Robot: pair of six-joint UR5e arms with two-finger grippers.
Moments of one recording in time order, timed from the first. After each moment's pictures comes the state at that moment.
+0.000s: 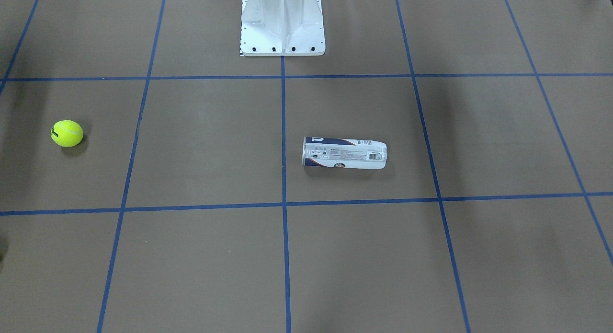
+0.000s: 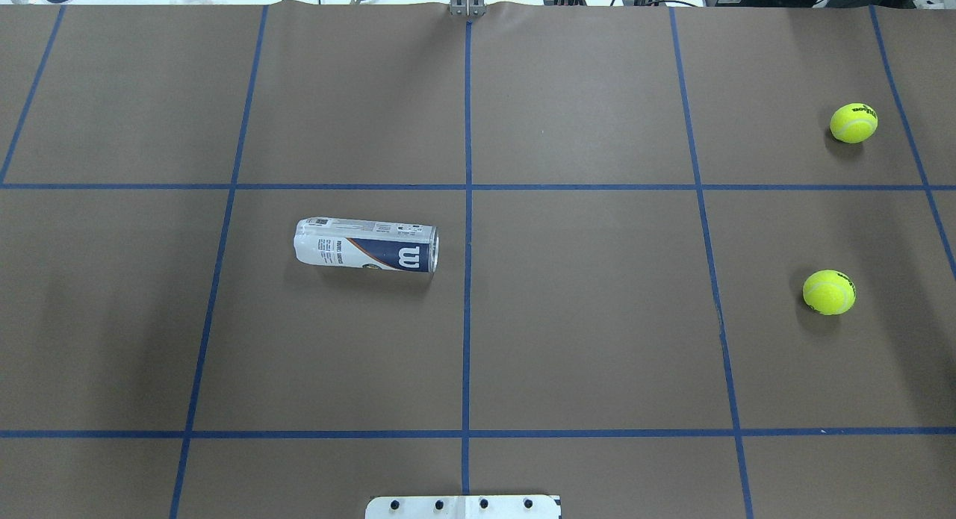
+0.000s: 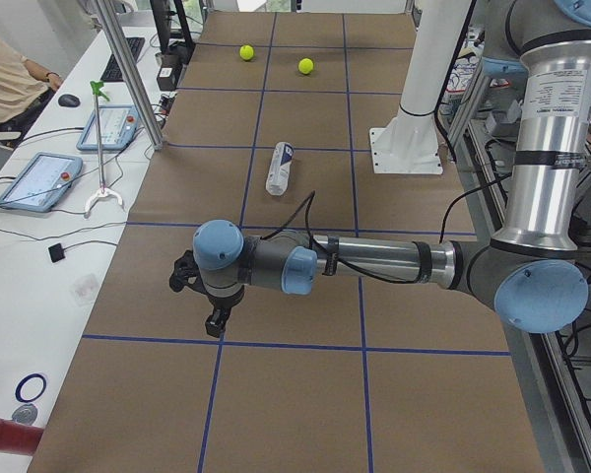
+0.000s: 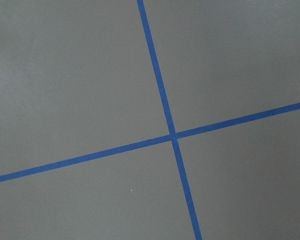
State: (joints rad) left arm -1.57 -1.64 -1.57 -1.75 -2.48 0.16; right arm 1.52 -1.67 1.77 -1.67 2.26 -0.10
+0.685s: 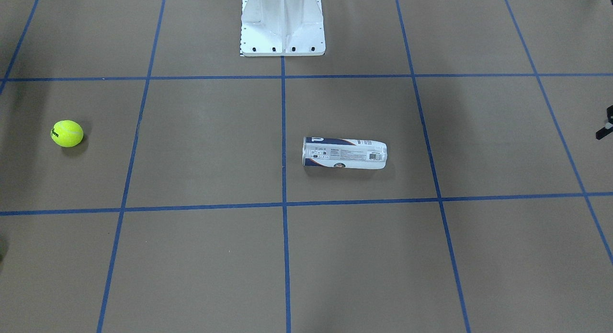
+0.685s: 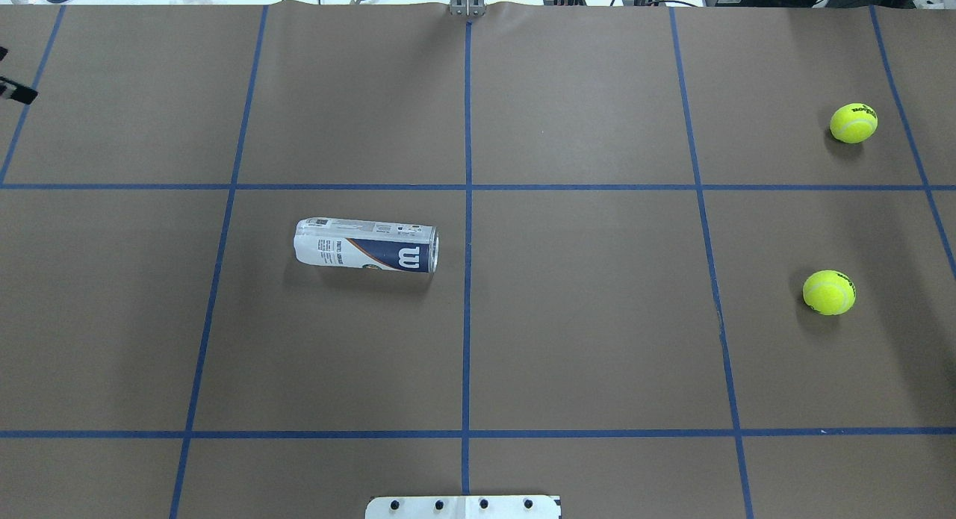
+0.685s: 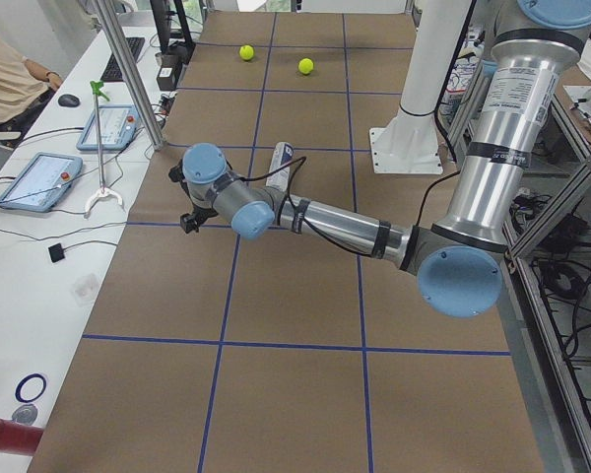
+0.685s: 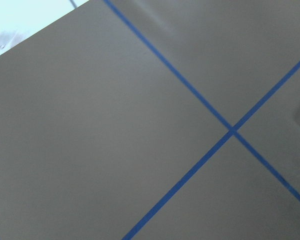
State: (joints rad) left arm -1.35 -1.84 -1.59 -2.05 -2.49 0.16; right arm 1.52 -1.67 1.76 -1.67 2.26 -0.10
